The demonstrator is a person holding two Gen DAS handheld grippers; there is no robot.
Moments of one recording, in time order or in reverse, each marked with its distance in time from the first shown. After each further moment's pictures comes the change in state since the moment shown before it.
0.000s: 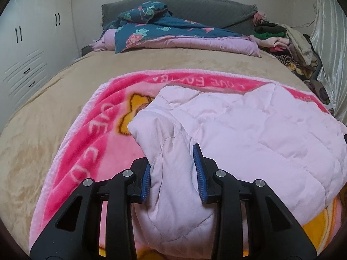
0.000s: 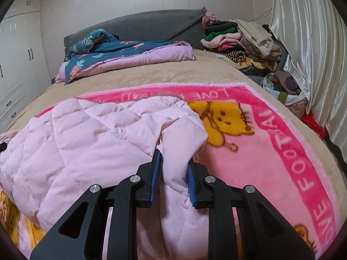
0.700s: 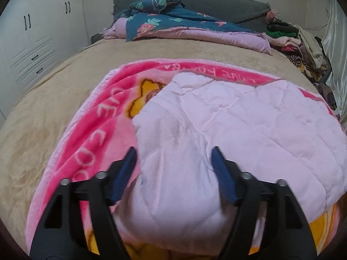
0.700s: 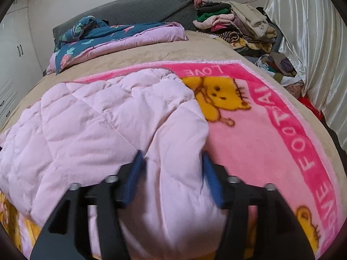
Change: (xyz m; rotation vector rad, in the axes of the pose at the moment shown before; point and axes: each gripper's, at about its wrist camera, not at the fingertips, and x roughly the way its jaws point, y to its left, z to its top) left arm -0.011 0.010 -0.008 -0.066 0.042 0.042; right arm -0.003 -0.010 -0.015 0.064 0.097 -0.025
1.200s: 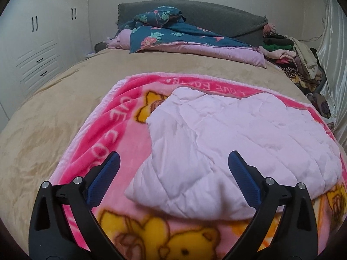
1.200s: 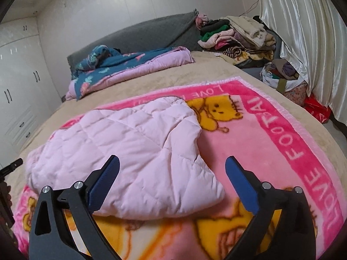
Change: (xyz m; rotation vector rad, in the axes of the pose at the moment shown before) left arm -0.060 0.005 -0.014 -0.029 -0.074 -0.009; right arm -0.101 -0.018 -0.020 0.069 -0.144 0.145
